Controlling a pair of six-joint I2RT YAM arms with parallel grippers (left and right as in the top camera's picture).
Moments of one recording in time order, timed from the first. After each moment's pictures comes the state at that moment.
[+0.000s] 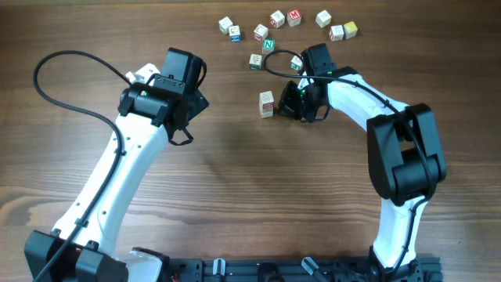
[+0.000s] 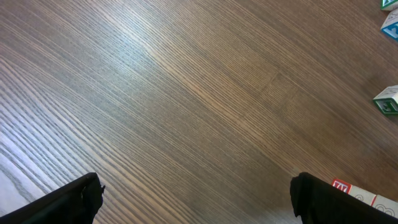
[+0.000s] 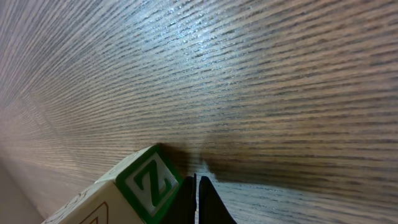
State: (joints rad) left arm -0.32 1.51 1.33 -1.06 -0.35 -0.95; right arm 0.30 2.13 1.41 -0.55 -0.47 0.74
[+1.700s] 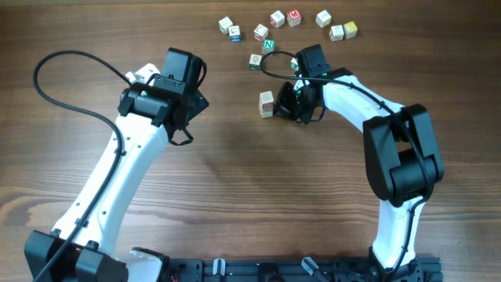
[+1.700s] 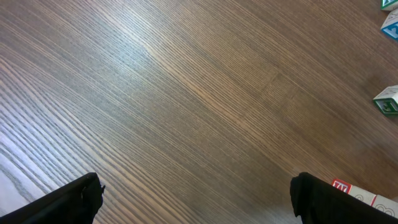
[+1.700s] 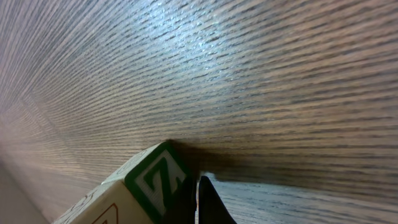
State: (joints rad) left arm -0.32 1.51 1.33 -1.06 -0.35 -0.95; right arm 0.33 2.13 1.41 -0.53 -0.46 0.80
